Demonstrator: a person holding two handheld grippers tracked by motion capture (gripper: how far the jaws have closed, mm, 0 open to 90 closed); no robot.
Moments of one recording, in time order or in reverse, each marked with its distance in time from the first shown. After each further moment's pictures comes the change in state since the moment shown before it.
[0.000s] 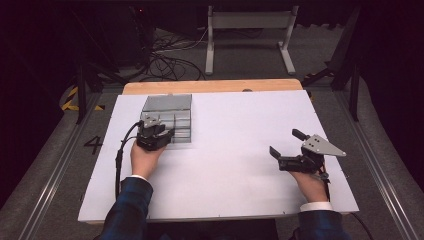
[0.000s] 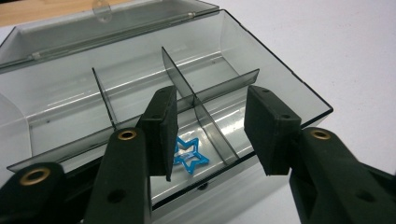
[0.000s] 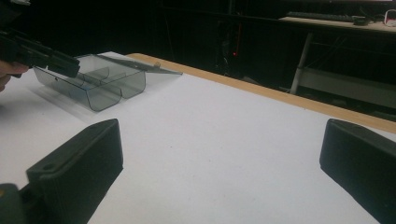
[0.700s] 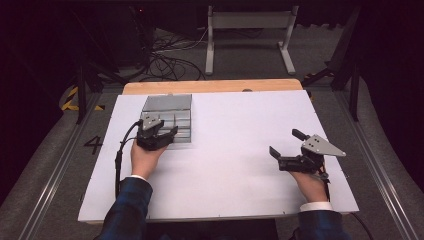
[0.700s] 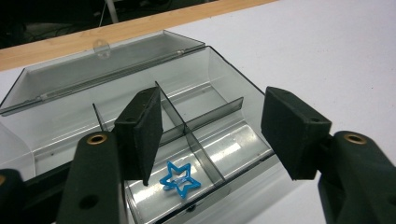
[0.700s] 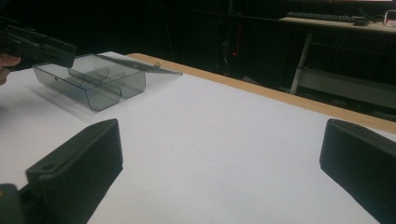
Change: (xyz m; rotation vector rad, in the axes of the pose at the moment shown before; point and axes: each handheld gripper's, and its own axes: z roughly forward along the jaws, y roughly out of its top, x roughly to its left) left arm -0.006 0.004 -0.009 -0.105 -0.015 0.045; right arm 0.000 0.000 0.000 -0.001 0.000 -0.001
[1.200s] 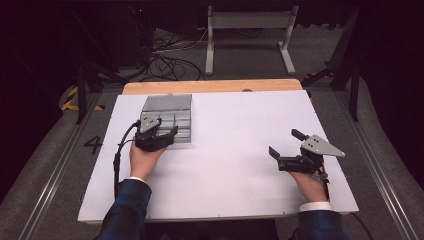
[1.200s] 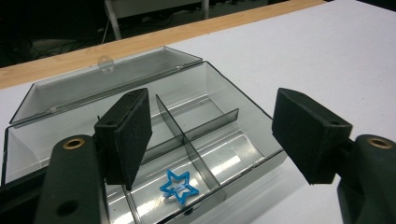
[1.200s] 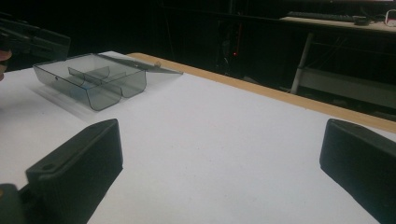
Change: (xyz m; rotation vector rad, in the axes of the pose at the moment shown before) left arm -0.003 0.000 -0.009 -0.054 0.006 0.022; right arm 0.001 -0.001 0.001 0.001 0.002 -0.003
